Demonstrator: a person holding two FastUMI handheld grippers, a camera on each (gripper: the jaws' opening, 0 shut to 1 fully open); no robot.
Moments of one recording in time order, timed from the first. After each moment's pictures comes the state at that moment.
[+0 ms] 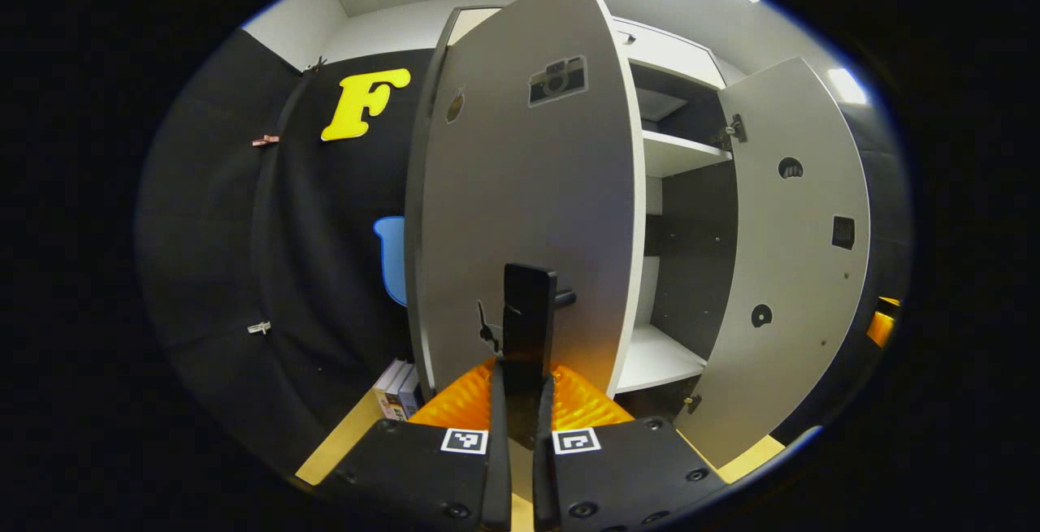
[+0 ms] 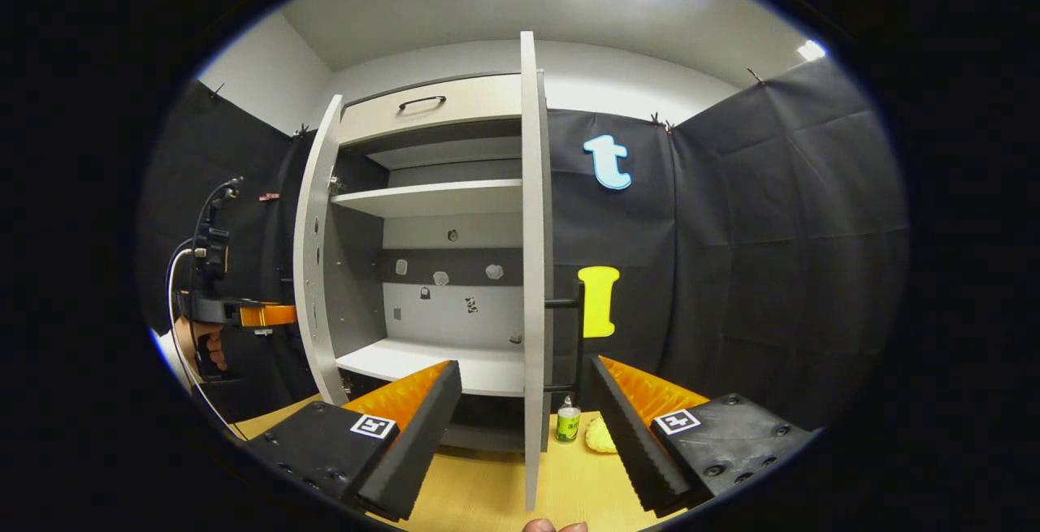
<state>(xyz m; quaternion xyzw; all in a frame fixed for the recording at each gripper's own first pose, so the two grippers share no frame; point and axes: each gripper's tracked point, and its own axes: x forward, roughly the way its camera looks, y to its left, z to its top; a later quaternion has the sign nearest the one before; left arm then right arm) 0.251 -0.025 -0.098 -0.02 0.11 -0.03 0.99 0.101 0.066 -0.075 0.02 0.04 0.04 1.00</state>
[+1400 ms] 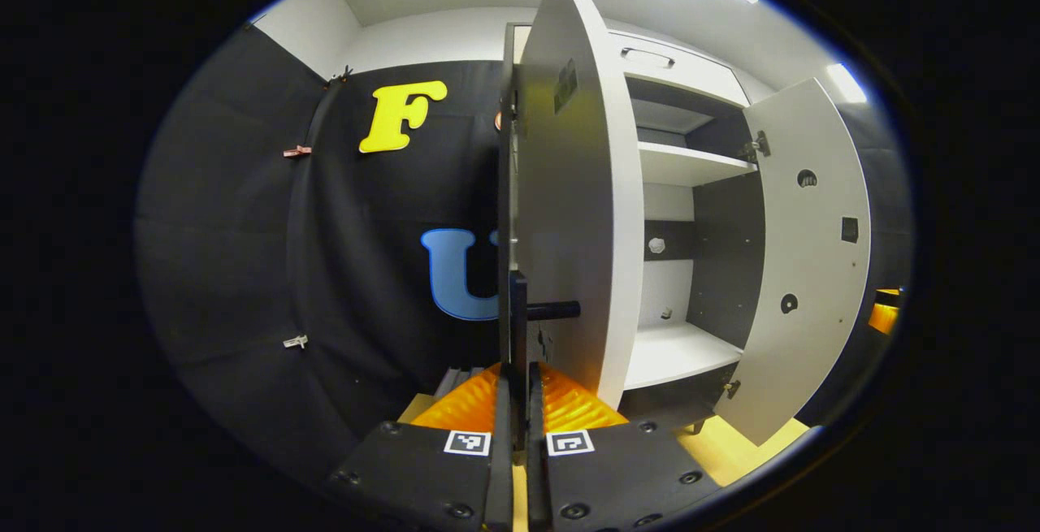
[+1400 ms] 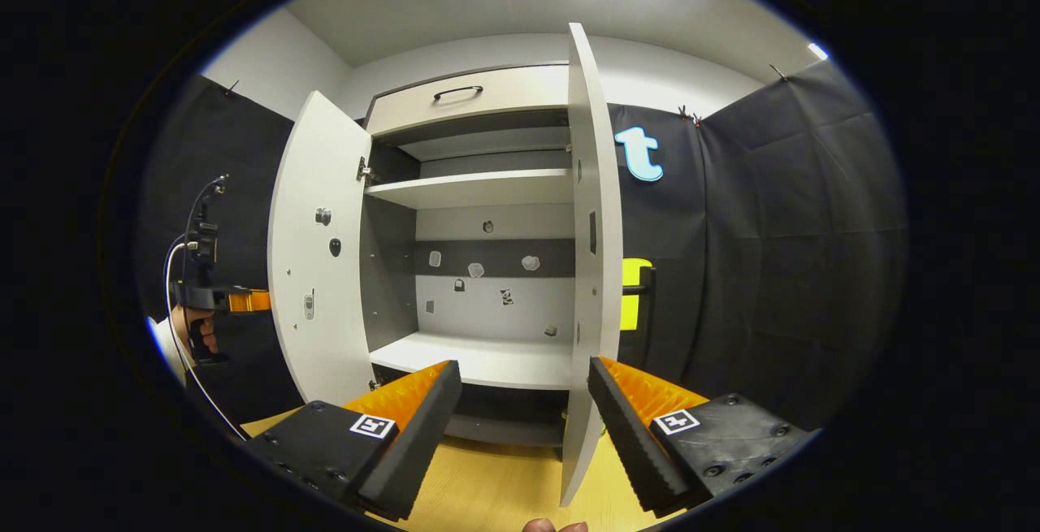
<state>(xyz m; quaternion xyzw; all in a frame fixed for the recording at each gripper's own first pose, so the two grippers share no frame) 0.253 0.006 -0.094 -0.01 0.09 0.01 1.00 0.095 0.121 -0.087 0.03 0.06 0.09 0.99</state>
